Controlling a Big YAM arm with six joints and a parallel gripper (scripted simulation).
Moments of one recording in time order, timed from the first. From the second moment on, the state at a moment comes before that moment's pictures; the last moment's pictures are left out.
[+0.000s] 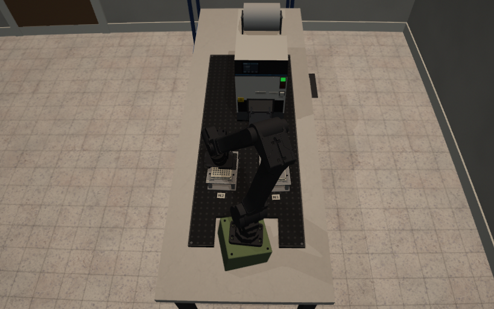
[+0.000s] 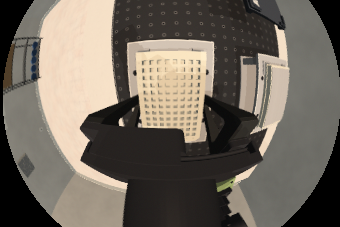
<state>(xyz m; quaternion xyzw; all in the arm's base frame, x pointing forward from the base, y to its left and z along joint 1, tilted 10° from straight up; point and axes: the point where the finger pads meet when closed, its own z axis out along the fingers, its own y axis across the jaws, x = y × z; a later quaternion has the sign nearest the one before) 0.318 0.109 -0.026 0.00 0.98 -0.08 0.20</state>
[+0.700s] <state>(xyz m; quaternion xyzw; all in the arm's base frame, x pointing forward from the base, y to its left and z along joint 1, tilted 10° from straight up) 0.318 0.111 -0.016 0.00 0.98 -0.08 0.20</state>
